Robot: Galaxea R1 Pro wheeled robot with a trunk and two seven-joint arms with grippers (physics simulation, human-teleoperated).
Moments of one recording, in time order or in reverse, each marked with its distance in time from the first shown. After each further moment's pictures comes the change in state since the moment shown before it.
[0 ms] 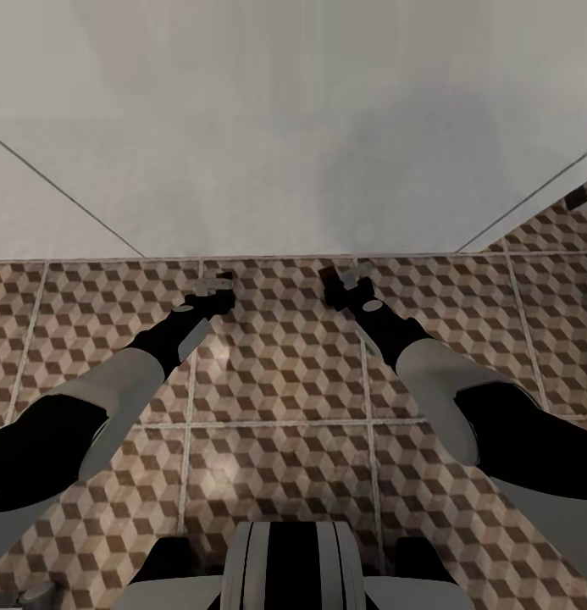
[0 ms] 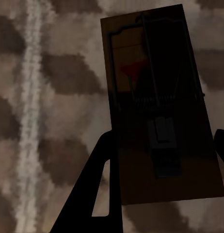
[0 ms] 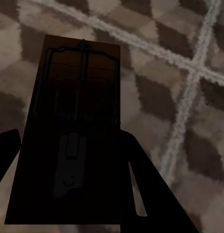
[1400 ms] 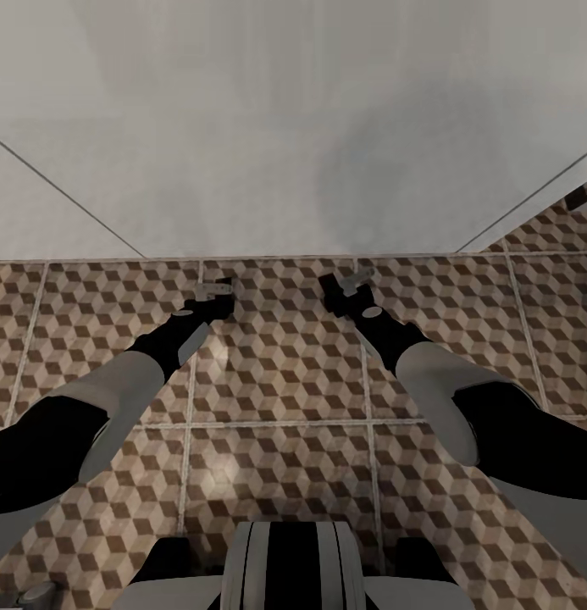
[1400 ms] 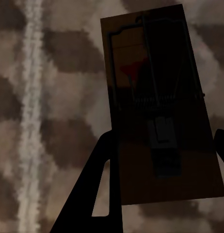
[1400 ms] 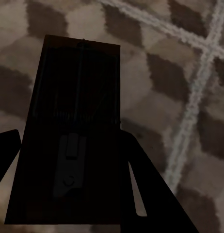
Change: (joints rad) left arm 0.007 0.000 0.000 0.024 -0.001 -0.001 0.000; right arm 0.001 0.002 0.001 0.055 -0.001 -0.030 0.000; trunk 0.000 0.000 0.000
